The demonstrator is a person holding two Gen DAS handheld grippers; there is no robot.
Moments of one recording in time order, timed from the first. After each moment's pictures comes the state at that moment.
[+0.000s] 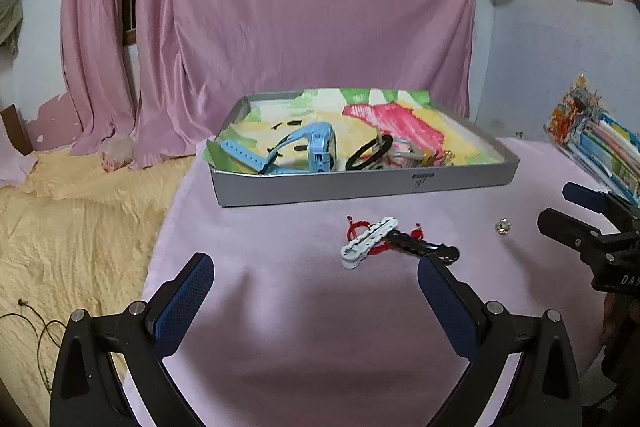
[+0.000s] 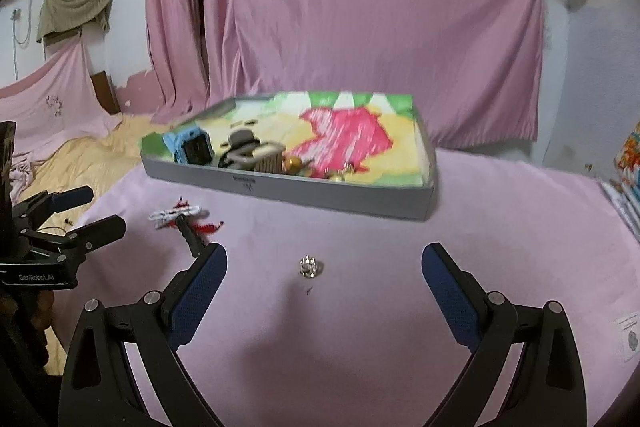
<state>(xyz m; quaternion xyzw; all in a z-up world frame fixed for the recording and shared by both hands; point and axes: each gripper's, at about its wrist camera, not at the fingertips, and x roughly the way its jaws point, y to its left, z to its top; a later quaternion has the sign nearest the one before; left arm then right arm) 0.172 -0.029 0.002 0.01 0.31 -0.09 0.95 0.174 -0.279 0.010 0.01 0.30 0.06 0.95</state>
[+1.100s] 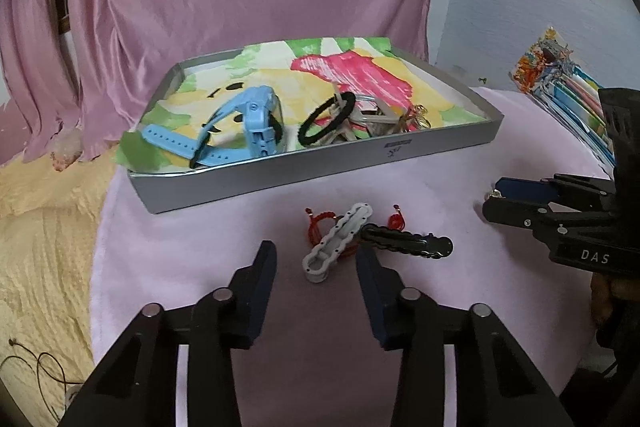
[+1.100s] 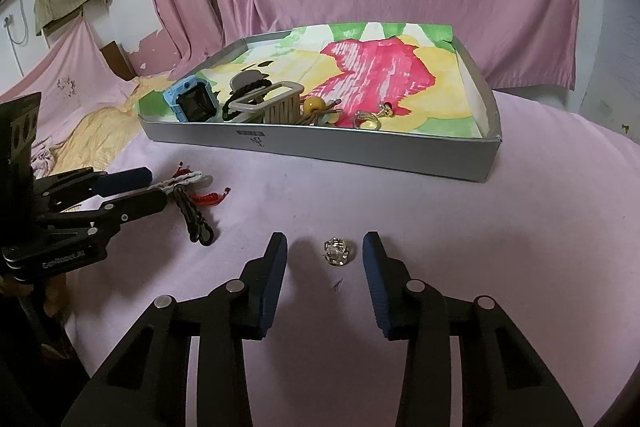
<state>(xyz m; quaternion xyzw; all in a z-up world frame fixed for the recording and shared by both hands) 0.218 -0.050 -0.008 0.05 0.39 -0.18 0.90 0.221 -0.264 -0.017 0.03 0.41 0.11 0.91</state>
